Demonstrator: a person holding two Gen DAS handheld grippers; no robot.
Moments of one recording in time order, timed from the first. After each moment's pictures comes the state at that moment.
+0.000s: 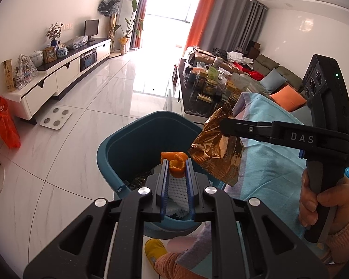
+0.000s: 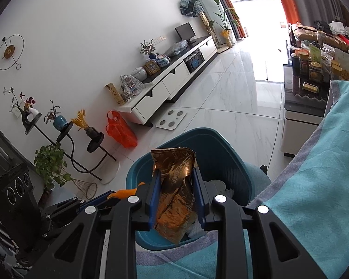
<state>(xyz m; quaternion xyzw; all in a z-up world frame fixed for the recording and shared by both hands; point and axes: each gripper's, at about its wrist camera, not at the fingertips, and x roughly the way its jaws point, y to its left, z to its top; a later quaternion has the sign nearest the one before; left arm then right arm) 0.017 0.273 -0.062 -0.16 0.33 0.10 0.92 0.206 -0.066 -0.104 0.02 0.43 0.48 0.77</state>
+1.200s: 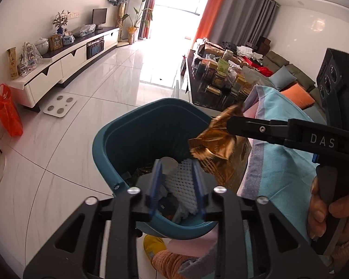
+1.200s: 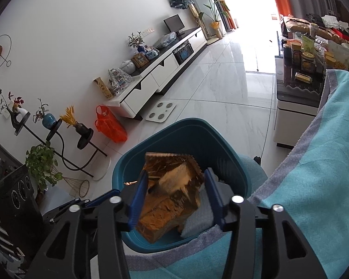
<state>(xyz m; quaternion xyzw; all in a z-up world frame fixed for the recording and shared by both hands) 0.054 0.281 -0.097 -0.18 0.36 0.12 0.91 0.211 -0.052 -0.119 0.01 0.45 0.45 0.77</state>
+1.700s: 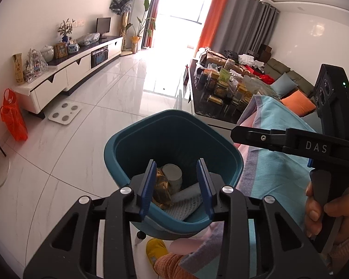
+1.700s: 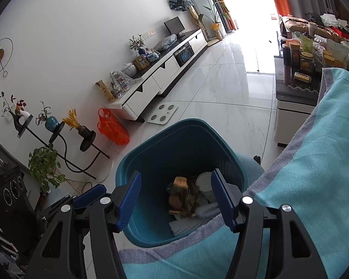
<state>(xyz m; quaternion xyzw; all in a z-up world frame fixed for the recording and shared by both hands) 0.022 0.278 -0.077 -0.17 0.33 0.13 0.92 0.210 -0.069 -0.114 0.02 0.45 0.45 0.77</state>
